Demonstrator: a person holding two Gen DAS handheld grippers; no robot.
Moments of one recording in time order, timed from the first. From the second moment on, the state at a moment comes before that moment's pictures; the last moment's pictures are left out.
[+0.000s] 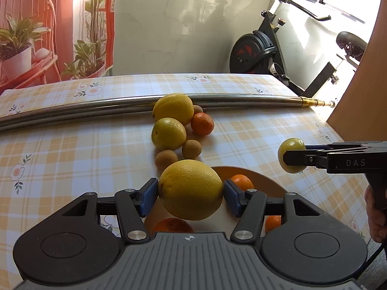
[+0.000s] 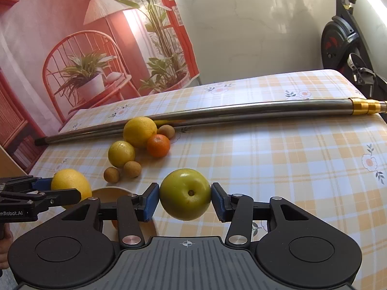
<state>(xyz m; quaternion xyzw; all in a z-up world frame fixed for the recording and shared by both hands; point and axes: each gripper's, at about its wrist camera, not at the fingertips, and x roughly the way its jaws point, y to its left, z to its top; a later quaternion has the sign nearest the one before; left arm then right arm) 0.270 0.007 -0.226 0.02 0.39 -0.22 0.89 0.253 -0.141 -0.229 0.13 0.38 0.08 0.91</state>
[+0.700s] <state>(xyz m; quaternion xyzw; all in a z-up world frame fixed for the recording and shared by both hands) 0.269 -0.007 -0.228 0.03 0.39 -0.23 0.89 0.237 -0.114 -0.223 0.11 0.39 0.11 0.91</state>
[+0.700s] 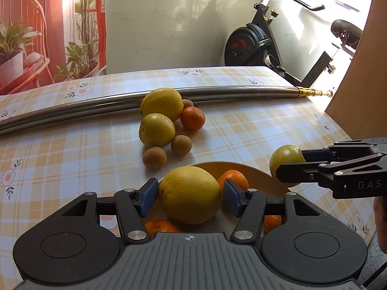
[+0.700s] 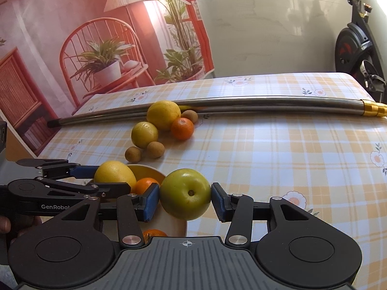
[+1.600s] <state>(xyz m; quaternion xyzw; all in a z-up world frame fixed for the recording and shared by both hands) 0.250 0.029 -0.209 -0.04 0.37 -0.17 0.91 0.239 -0.074 -0.231 0.02 0.41 0.14 0.90</state>
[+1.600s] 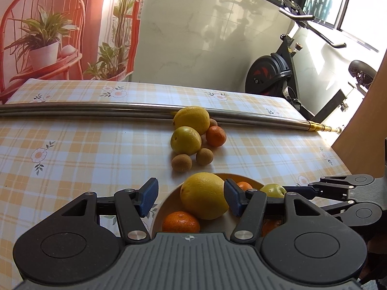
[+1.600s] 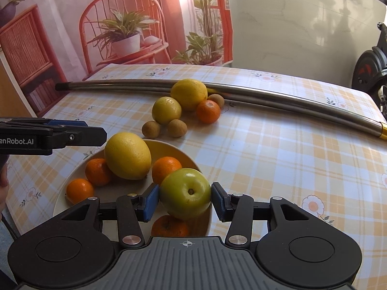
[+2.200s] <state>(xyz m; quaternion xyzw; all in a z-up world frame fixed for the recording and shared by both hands) 0.246 0.032 -0.211 -0.05 0.37 -0.17 0.91 0.241 -0.073 -0.238 0.00 0.43 0.13 0.90</state>
